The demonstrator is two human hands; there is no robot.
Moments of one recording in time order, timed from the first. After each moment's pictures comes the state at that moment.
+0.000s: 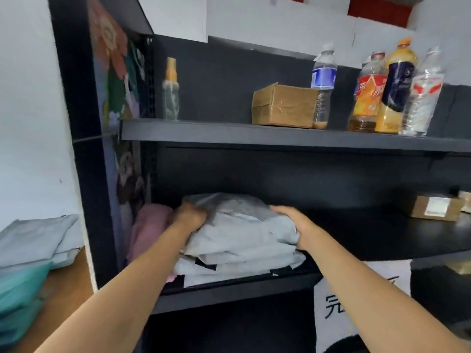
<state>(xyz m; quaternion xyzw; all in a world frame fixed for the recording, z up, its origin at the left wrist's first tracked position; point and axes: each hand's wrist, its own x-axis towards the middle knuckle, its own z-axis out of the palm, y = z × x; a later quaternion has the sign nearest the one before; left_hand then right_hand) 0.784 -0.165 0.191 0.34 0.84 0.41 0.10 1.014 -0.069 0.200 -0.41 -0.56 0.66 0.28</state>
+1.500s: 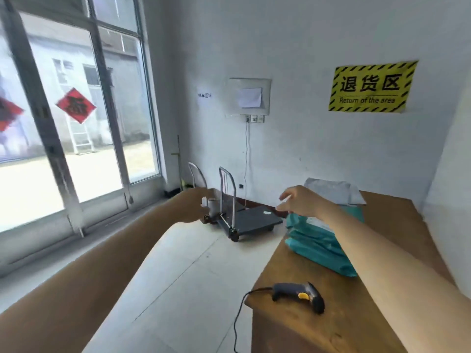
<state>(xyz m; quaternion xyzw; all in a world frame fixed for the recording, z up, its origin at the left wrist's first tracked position) 0.526 -1.104 0.189 0.27 0.95 0.18 -0.04 0.603 -0.831 0.189 -0.08 -0.95 0.29 0.05</state>
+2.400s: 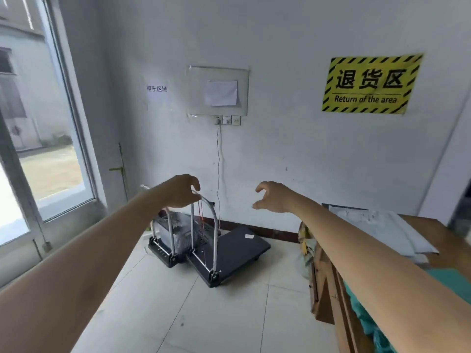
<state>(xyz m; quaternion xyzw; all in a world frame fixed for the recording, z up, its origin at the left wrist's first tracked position) -0.101 -1.014 0.215 0.37 0.92 0.14 -0.01 0.023 -0.794 0.196 -0.17 -0.95 0.24 0.04</state>
